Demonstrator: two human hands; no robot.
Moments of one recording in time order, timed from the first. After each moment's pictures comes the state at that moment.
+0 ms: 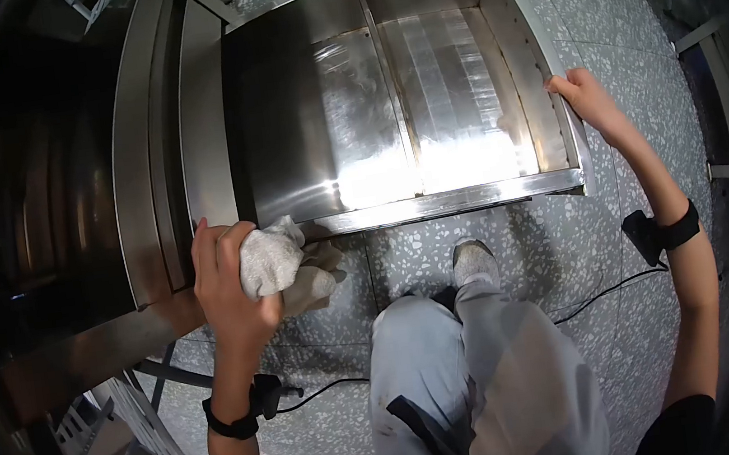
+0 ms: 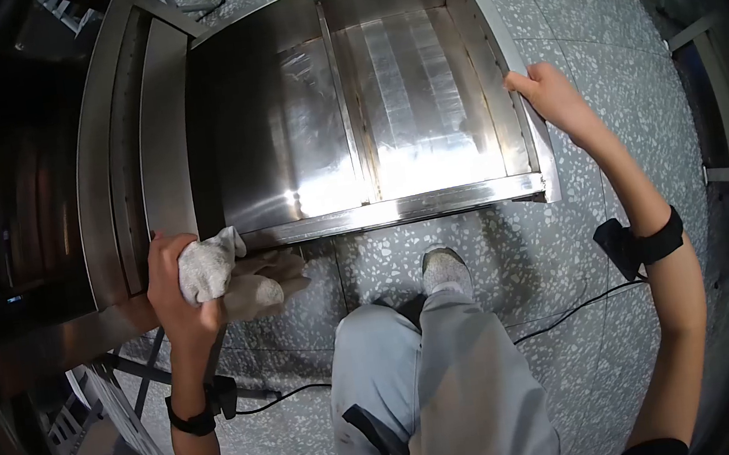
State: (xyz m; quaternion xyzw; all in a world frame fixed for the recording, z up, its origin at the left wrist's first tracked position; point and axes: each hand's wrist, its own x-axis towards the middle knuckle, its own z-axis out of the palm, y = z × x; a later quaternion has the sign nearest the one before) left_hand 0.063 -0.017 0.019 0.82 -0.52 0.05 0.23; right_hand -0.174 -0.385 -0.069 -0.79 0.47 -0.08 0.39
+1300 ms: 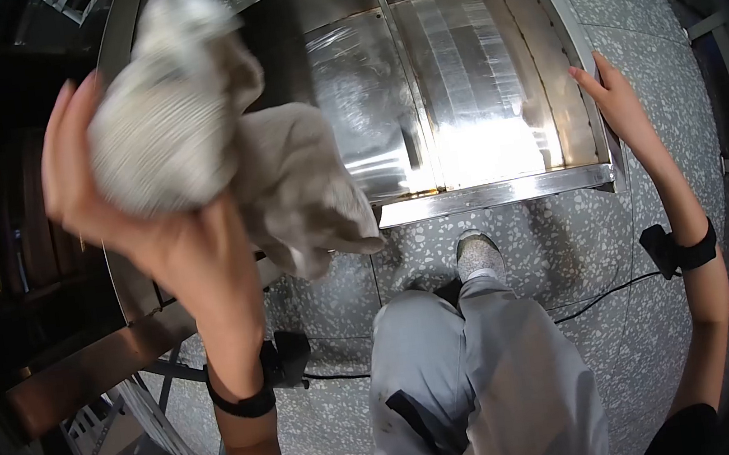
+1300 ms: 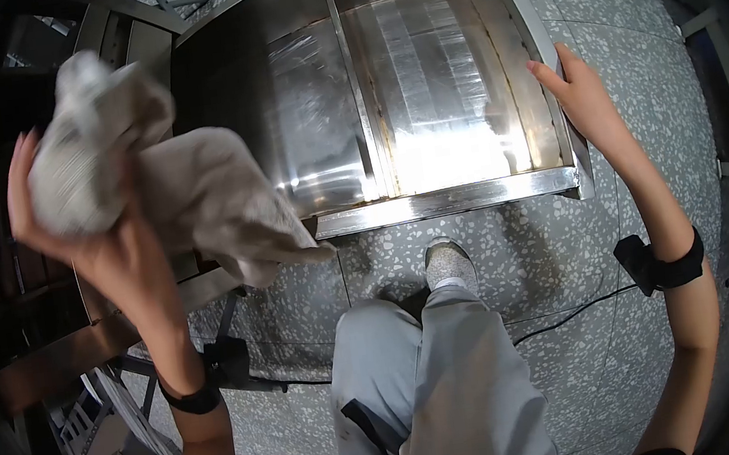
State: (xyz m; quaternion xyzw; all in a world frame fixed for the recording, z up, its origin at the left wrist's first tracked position) left_hand 0.050 -0.125 0.063 0.74 -0.50 0.33 0.30; right_hand -0.199 -0.393 -0.085 -0.82 0.42 -0.15 0.36
